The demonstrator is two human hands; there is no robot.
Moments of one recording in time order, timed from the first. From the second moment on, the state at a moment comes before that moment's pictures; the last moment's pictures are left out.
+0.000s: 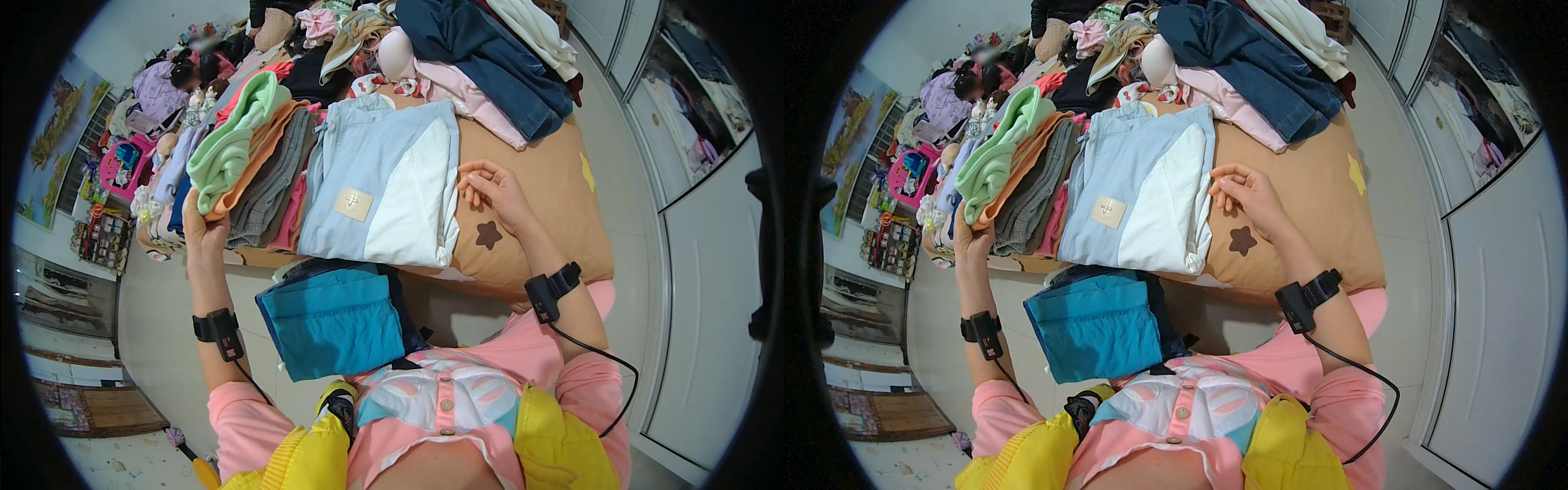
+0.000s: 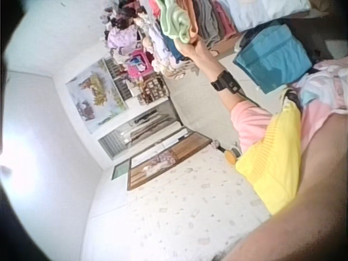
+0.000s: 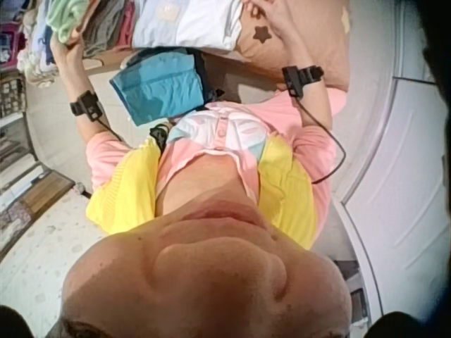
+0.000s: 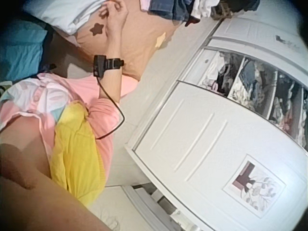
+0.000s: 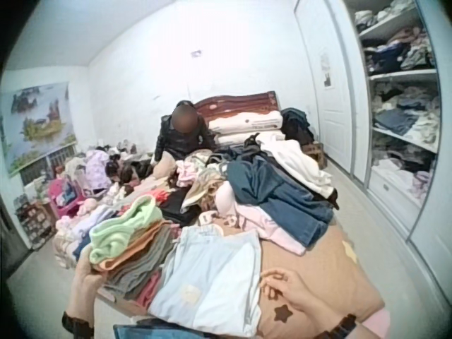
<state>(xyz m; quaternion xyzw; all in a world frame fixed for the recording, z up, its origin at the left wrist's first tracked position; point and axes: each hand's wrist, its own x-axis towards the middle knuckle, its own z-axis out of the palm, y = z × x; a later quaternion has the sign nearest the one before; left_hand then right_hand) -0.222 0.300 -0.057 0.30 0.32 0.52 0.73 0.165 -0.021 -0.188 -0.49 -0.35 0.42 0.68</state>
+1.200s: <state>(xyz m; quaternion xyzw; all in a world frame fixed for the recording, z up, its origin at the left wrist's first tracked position) -0.008 0.202 -0.070 0.90 0.08 0.16 0.41 0.151 -0.020 -0.188 -0.55 -0.39 0.37 0.63</state>
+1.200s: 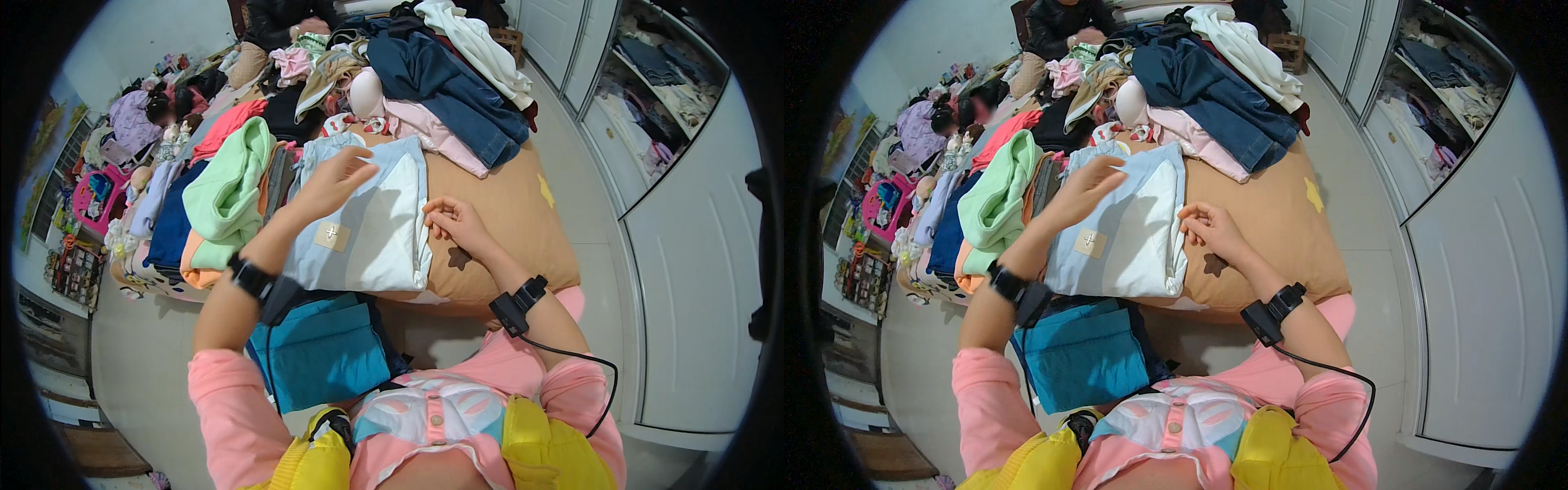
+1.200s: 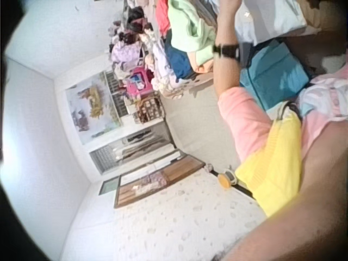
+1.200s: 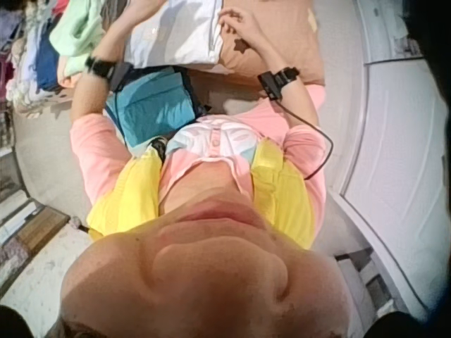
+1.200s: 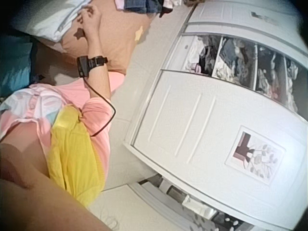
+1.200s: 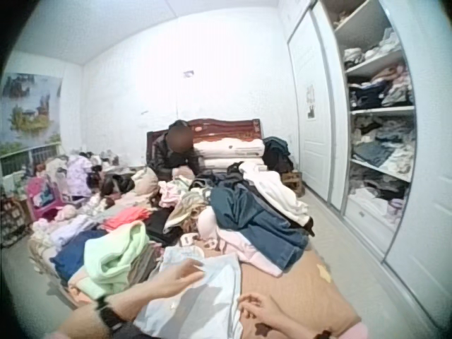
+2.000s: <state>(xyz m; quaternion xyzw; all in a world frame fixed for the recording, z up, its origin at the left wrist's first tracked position) 0.088 0.202 -0.179 0.80 0.05 0.20 0.56 0.224 -0.031 -0.088 -0.70 -0.47 0.24 0.48</state>
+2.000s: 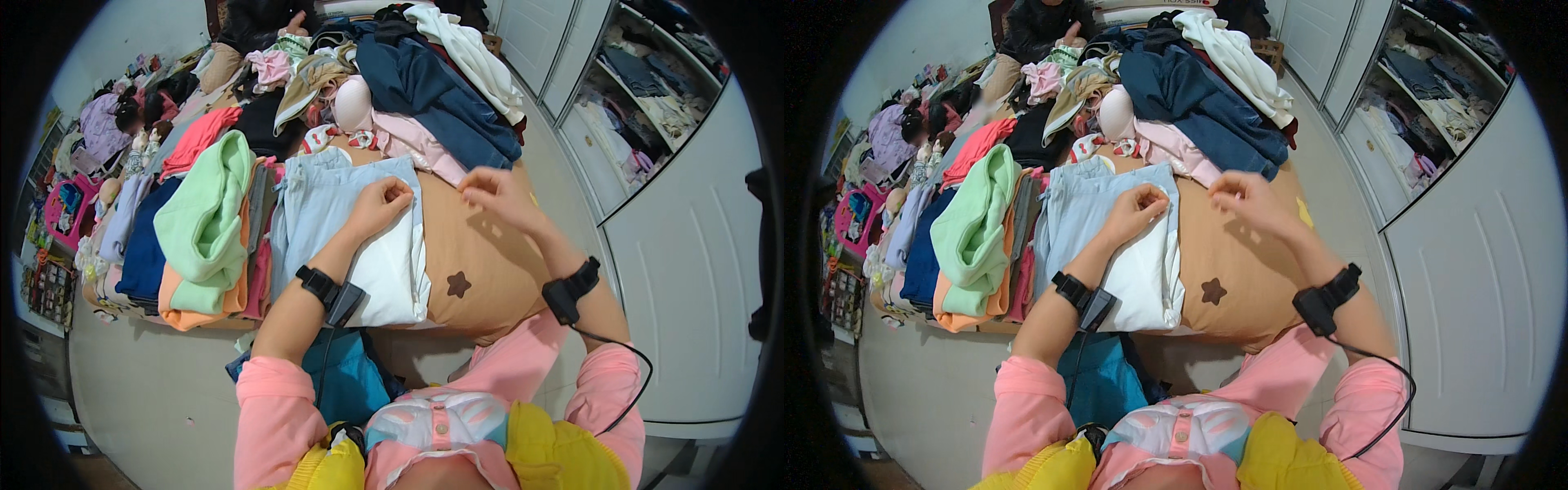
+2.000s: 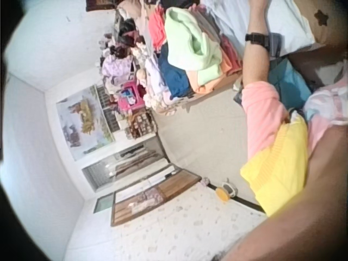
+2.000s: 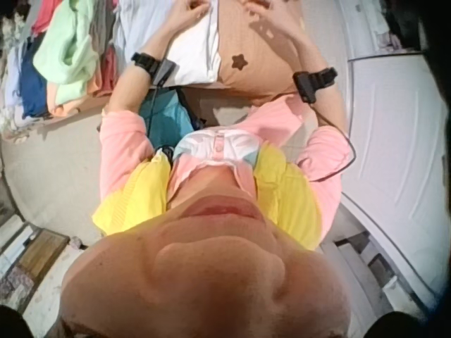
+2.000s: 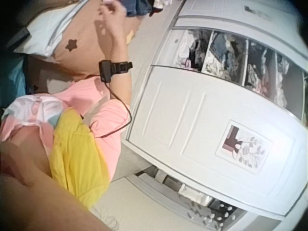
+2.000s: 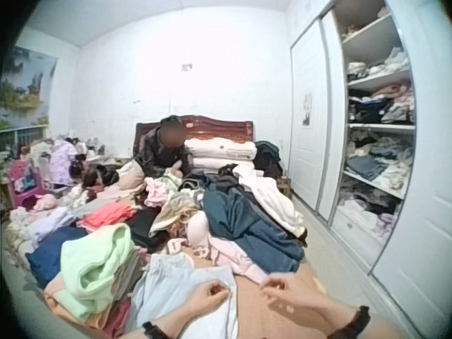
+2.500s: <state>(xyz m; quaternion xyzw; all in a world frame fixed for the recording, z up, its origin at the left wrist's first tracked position) 0.072 0.200 -0.169 0.75 0.06 0.18 0.63 0.434 0.113 -0.054 -0.88 -0.33 -0.26 0.21</state>
